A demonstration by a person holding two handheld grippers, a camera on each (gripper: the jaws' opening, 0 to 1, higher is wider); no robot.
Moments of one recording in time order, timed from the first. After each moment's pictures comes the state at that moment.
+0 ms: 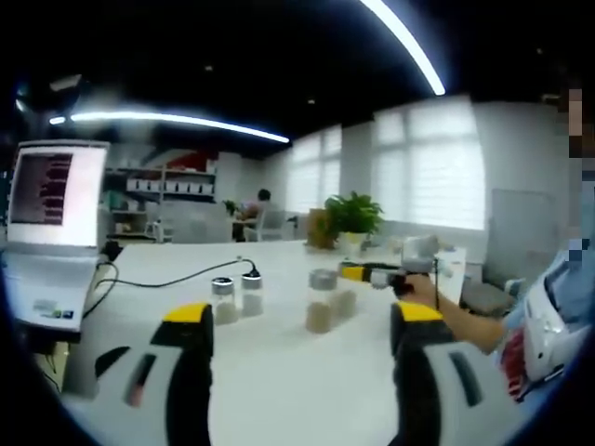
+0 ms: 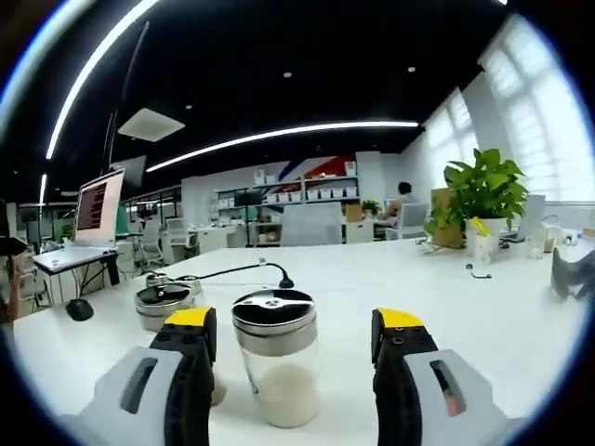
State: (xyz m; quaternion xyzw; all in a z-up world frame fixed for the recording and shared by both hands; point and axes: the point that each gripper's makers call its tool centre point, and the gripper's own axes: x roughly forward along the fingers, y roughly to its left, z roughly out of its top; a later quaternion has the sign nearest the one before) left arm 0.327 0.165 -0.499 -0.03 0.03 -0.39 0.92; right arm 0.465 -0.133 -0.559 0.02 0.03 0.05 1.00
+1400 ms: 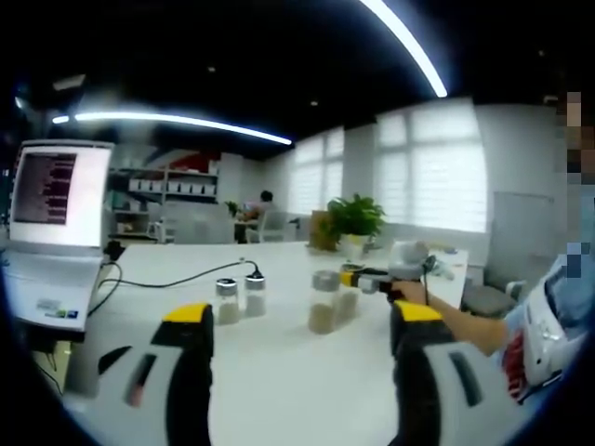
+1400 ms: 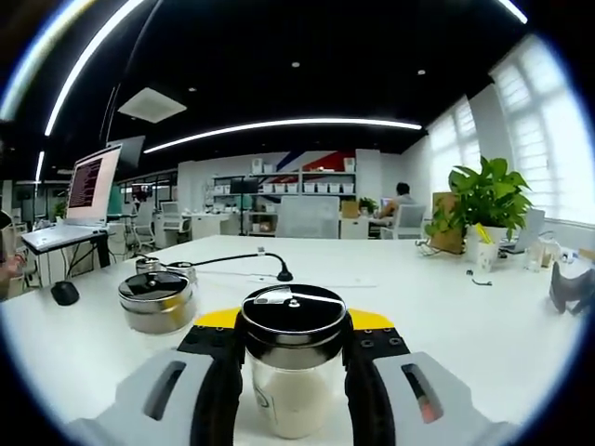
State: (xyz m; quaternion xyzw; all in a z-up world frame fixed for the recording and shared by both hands) left arm 0.327 0.170 -0.499 -0.04 0.03 -0.38 0.92; right arm 0.484 -0.128 -0.569 -0.01 0.04 0.04 1.00
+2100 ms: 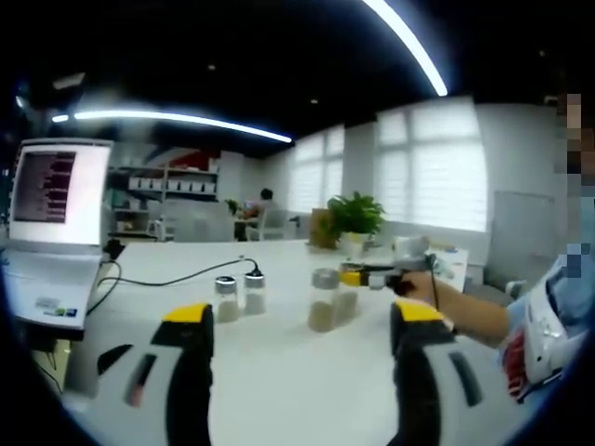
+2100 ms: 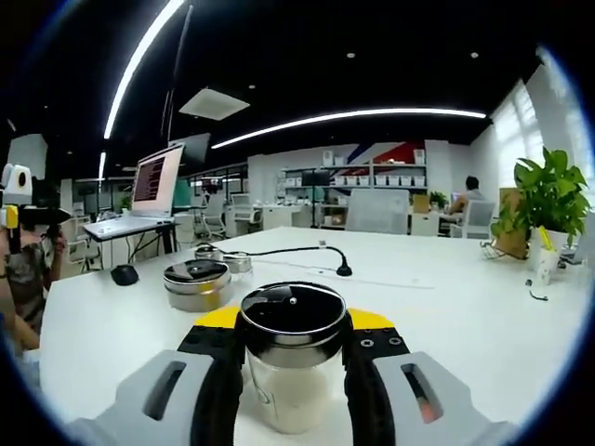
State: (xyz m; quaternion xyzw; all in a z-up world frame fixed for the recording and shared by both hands) left arm 0.328 0.172 -0.498 -0.04 0.03 -0.38 0.92; right arm 0.474 -0.103 -0.574 -0.02 0.07 0.25 0.96
